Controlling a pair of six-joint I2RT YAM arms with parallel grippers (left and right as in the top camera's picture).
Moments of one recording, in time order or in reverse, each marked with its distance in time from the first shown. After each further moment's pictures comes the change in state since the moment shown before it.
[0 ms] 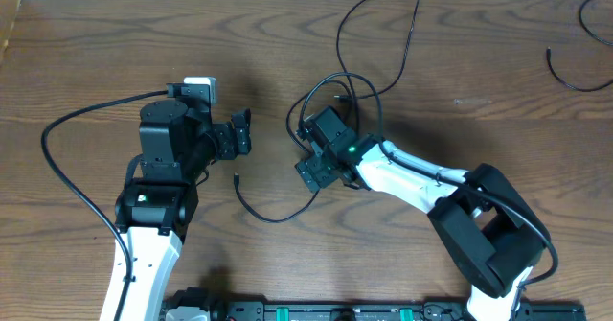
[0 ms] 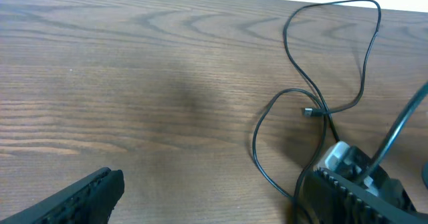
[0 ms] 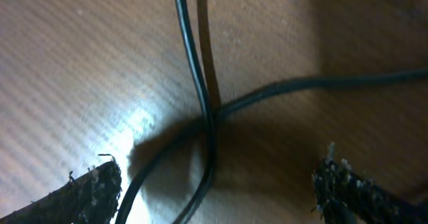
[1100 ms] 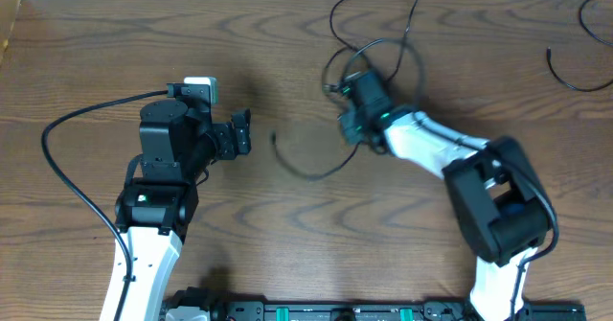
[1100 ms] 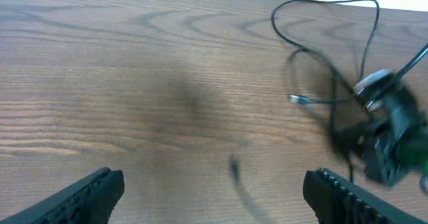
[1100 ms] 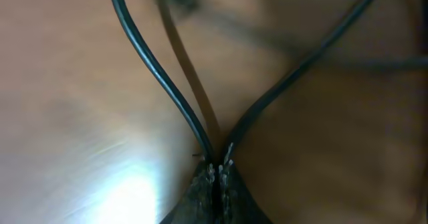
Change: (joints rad) left arm 0.000 0.001 0.000 0.000 0.000 0.003; right arm -0.272 0.088 0.053 0.151 0.100 -0.010
